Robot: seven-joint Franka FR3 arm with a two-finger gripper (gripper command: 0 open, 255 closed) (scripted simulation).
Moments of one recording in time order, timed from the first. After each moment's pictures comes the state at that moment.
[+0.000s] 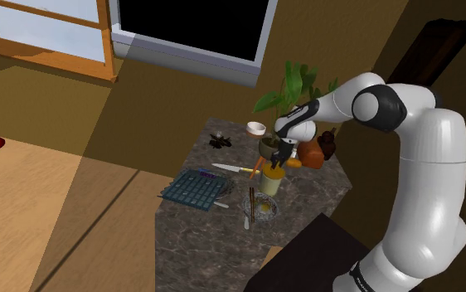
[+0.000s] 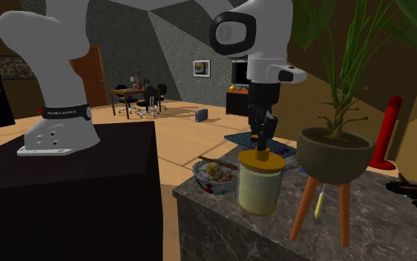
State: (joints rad) arm -0.21 0.50 -0.25 -1.97 0.26 2.43 -0.51
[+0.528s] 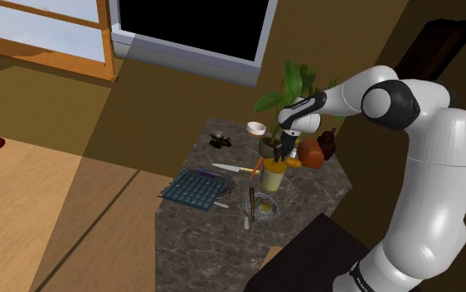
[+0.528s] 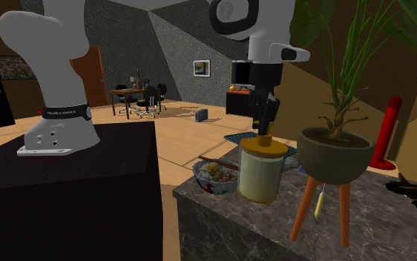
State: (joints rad) arm -0.19 0.43 -0.27 -1.96 0.23 2.35 -0.49
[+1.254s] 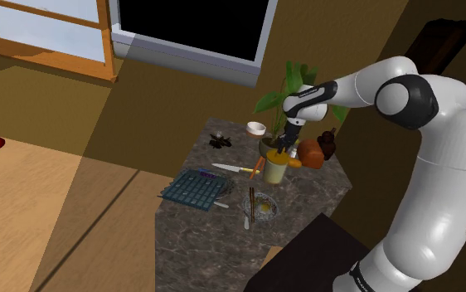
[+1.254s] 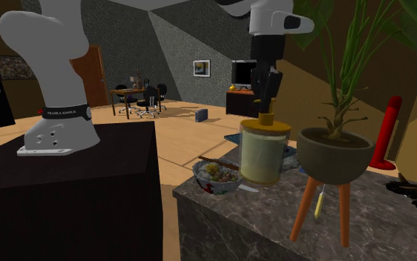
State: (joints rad) arm -0.17 0.33 -0.29 -1.94 0.18 2.23 -0.45
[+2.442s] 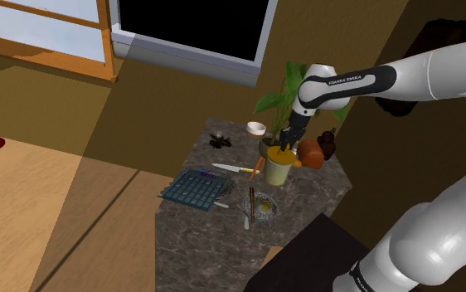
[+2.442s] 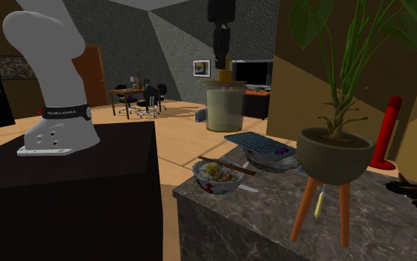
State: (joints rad) arm -0.04 -0.15 -0.22 -2.26 0.02 2.11 -0.17
